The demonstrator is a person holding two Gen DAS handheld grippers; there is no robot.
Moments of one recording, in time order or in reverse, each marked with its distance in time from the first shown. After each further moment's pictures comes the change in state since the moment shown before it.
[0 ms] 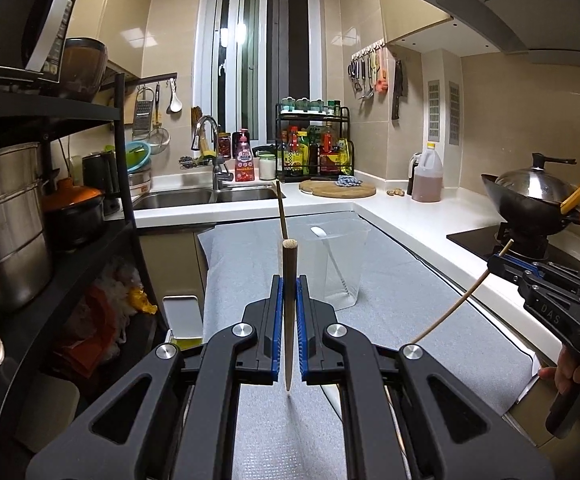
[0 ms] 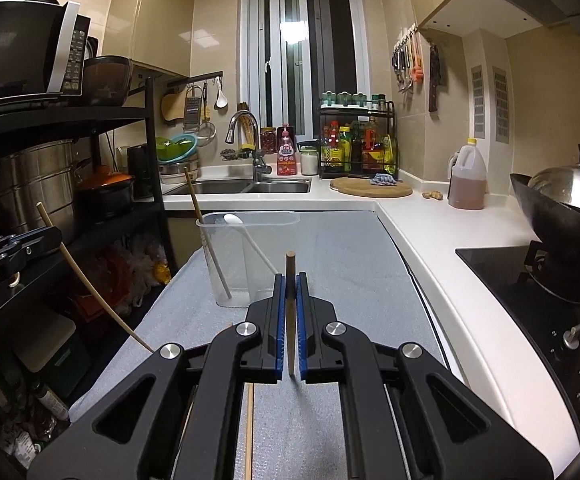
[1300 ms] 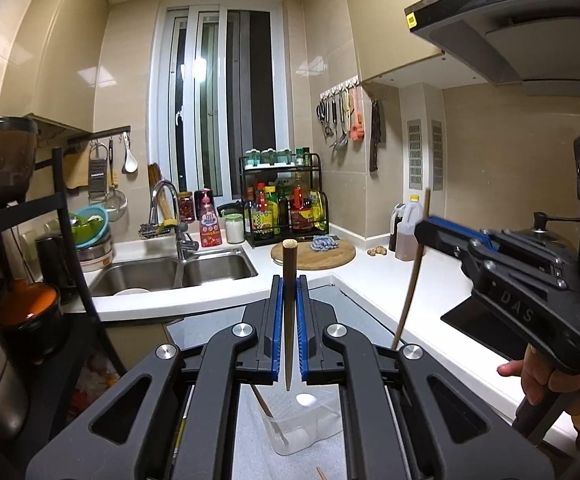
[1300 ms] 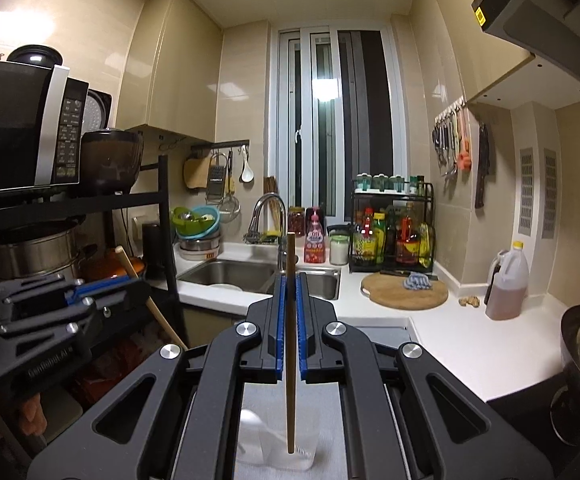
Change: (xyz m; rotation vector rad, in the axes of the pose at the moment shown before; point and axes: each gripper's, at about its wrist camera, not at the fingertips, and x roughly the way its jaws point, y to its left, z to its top) left arm 0.090 -0.011 0.170 0.077 -0.109 -0.119; right arm 0.079 0.013 0.201 -0.038 -0.220 0.106
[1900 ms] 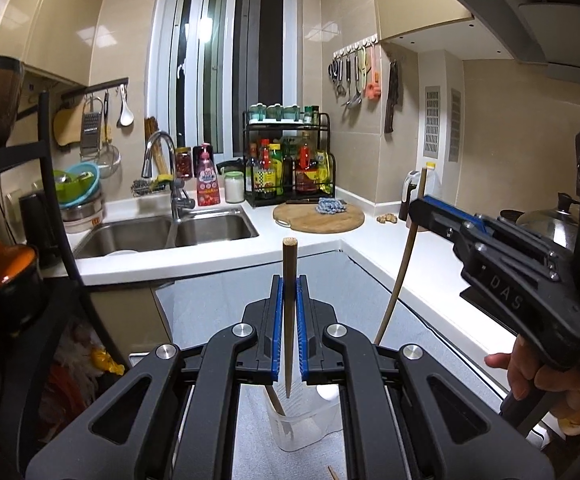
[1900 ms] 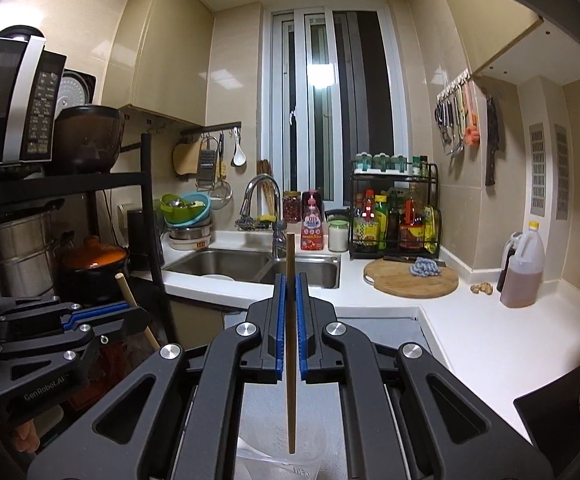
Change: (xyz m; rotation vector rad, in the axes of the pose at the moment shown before) left arm 0.072 0.023 -0.037 -0.053 0.121 -0.008; right arm 0.078 -0.009 -0.048 0.020 0.059 -0.018
